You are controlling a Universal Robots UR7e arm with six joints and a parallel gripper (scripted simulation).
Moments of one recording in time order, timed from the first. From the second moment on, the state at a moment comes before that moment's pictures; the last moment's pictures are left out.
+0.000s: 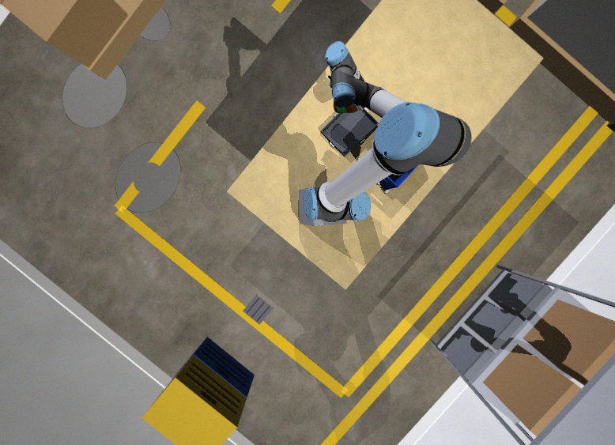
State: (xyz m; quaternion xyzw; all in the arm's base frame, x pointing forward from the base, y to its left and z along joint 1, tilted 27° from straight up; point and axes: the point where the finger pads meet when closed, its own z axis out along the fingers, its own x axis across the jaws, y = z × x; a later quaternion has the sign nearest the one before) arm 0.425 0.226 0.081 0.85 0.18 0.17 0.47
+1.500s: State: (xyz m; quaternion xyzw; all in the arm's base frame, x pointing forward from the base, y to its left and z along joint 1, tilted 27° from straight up) arm 0.425 0.228 0.081 0.82 0.17 0.18 0.52
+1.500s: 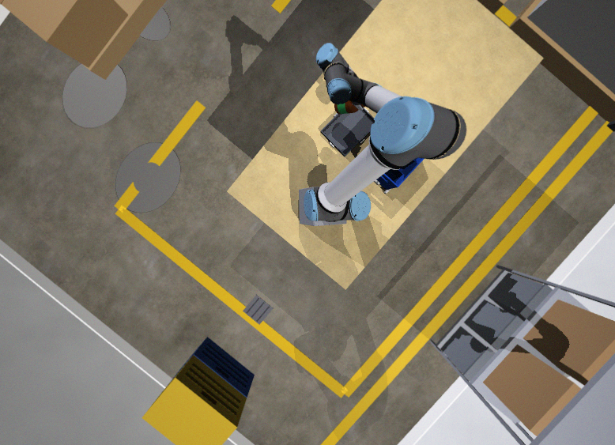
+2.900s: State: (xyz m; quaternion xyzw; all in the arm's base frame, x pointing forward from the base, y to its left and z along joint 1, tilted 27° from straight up) arm 0.424 0.227 0.079 0.80 0.16 0.19 0.54
